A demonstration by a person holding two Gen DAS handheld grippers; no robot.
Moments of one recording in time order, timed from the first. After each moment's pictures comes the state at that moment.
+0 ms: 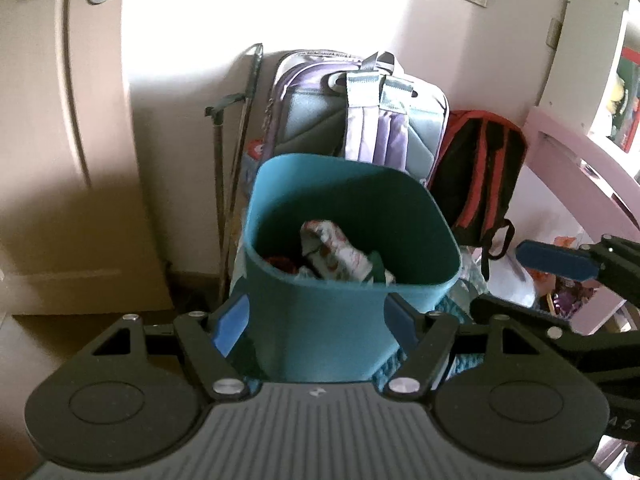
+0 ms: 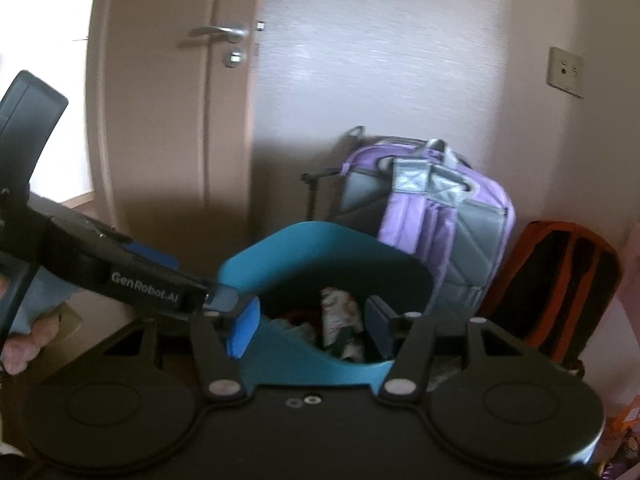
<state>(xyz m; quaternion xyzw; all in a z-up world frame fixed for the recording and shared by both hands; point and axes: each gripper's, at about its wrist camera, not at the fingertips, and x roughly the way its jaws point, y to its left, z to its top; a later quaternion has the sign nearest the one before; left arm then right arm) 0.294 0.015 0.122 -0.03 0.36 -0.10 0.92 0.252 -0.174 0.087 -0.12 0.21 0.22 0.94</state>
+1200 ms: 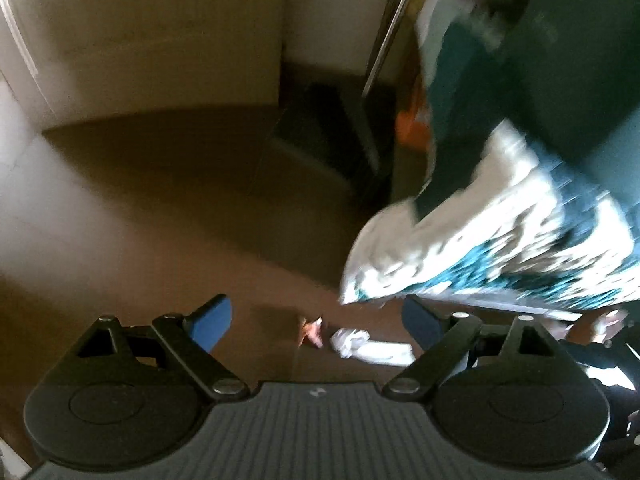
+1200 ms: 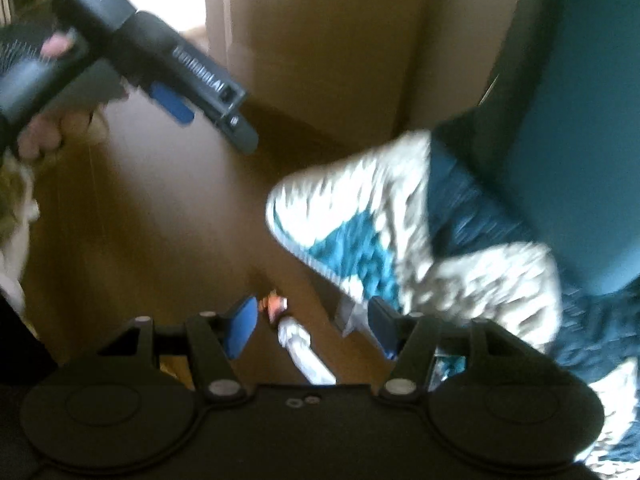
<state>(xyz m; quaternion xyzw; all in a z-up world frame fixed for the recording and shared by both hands) 0.319 0.198 -0.235 -0.07 0.56 0.01 0.83 0.258 -0.039 -0.280 -0.23 0.41 0.34 0.81</state>
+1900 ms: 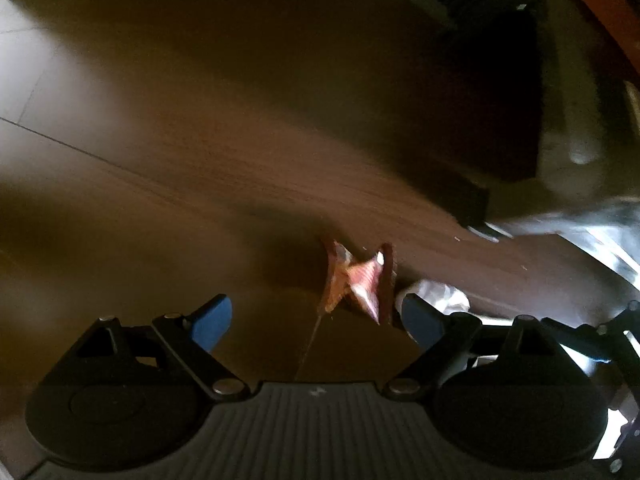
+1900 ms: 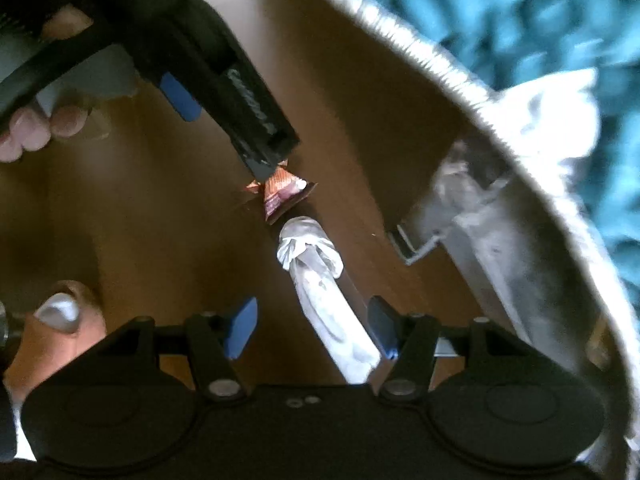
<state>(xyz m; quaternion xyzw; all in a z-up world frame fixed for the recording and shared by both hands) 0.365 0.208 -0.512 -0.11 0.68 0.06 0.72 0.345 0.026 -0.528 -0.30 0.52 0.37 0.71</state>
